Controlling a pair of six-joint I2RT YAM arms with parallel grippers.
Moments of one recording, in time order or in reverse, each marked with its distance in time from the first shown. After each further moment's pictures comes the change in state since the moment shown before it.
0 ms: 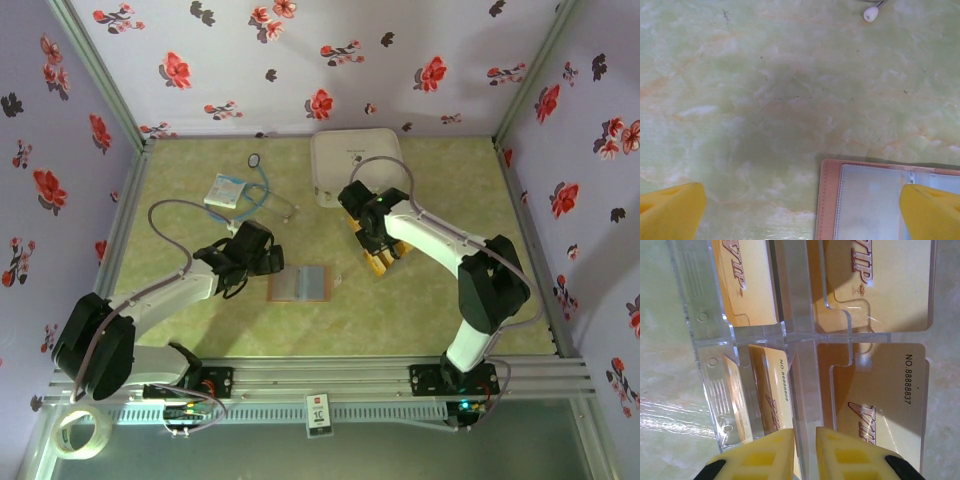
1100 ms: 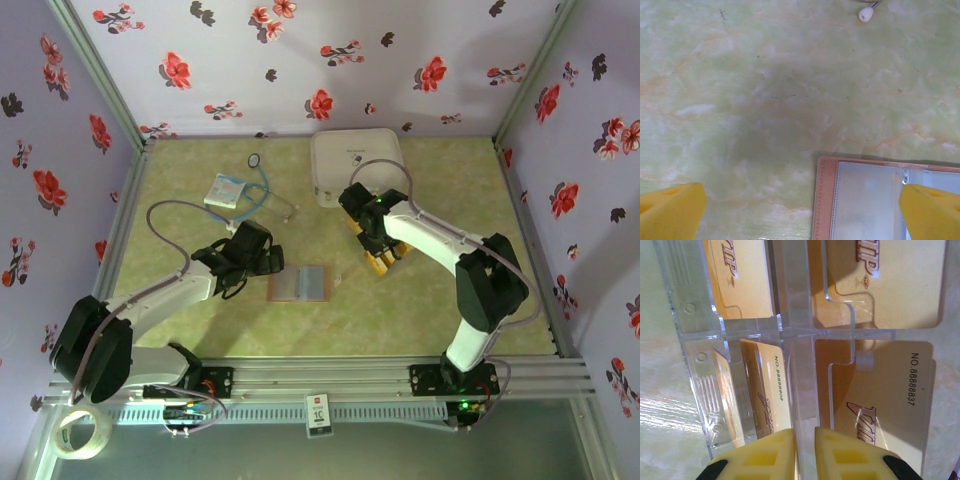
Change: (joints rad) left arm 0.002 -0.017 -0.005 0.000 0.016 0.000; right arm -0.005 0.003 -0.013 0.000 0.021 -0.041
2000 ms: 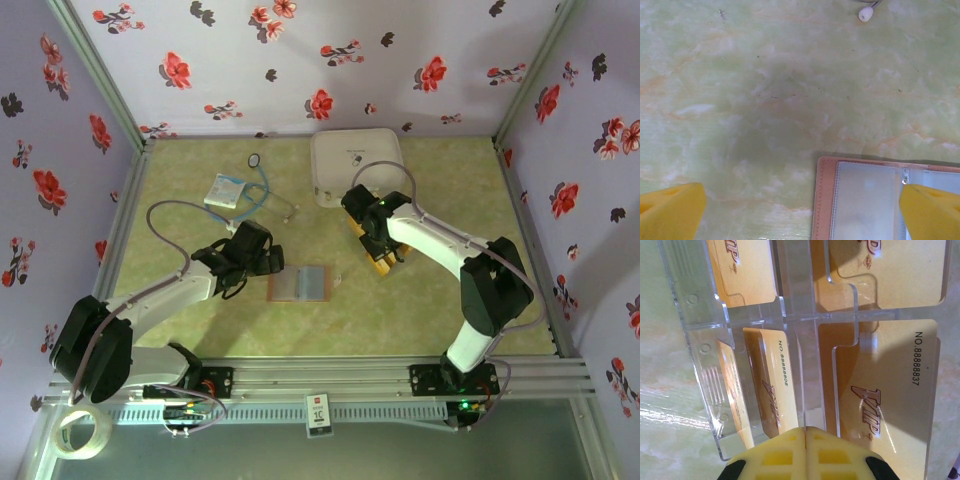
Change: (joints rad) left arm 0.000 0.000 0.000 0.000 0.000 0.000; right arm 0.000 -0.029 -0.026 -0.008 -0.005 -0.001
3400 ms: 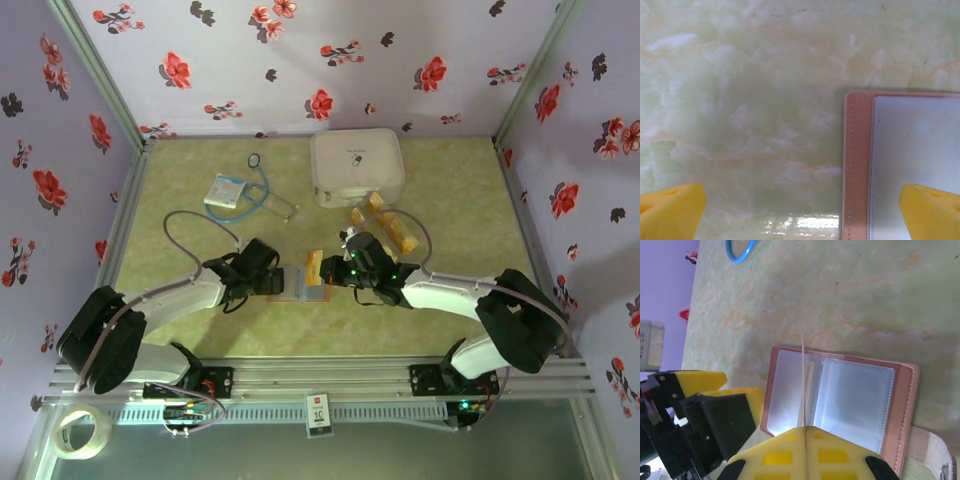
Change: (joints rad) left arm -0.075 0.053 -0.105 0.007 -0.002 0.018; right arm 0.184 -0.248 -0.669 1.234 -0.596 0.773
